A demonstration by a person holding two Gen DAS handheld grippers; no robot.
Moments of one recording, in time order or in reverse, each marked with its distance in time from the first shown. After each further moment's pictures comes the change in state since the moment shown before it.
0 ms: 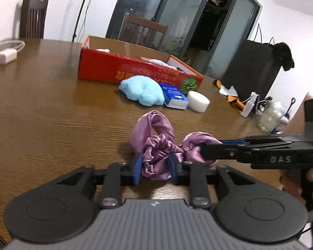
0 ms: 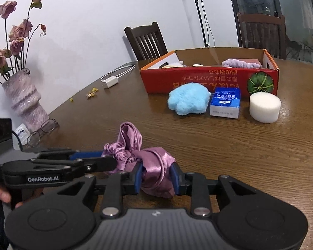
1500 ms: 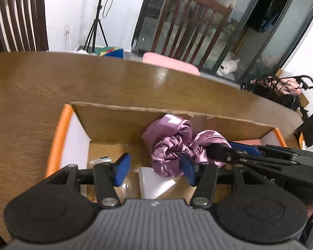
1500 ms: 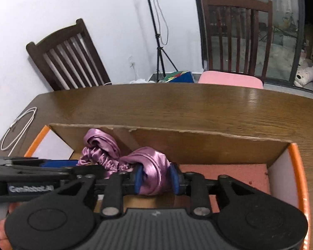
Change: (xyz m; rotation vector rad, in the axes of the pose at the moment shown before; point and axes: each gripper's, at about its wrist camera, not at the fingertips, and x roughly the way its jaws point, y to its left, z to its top) left arm 0.295 0.114 0.313 -0.110 0.222 0.213; right arm 0.276 -0.178 0.299 0.126 0.099 -0.238
